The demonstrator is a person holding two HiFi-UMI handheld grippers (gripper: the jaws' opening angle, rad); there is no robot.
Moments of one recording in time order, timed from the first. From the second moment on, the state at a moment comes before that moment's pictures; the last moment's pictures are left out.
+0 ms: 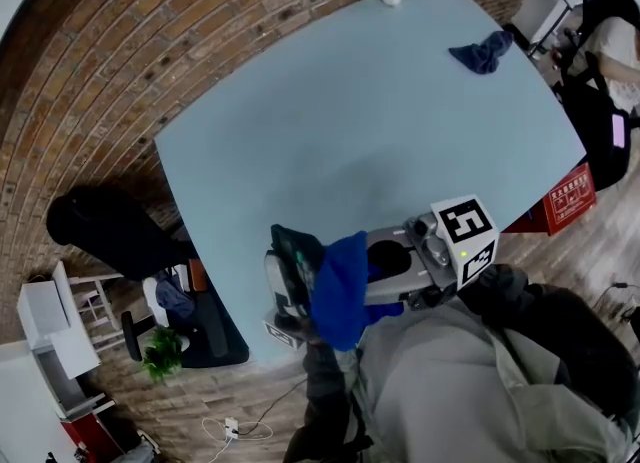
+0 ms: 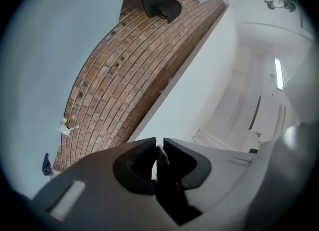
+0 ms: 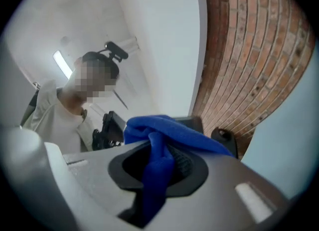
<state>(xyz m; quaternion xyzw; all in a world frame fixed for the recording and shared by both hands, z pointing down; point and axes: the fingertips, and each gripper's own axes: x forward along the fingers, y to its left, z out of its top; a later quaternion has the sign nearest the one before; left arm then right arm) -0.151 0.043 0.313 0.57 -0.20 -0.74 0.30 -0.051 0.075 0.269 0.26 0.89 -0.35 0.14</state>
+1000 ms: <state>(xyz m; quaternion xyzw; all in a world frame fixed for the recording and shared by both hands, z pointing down) -0.129 0.048 0.309 0.71 -0.29 -0.58 0.27 -0.033 0.013 0.285 0.11 0.96 -0.25 0.03</state>
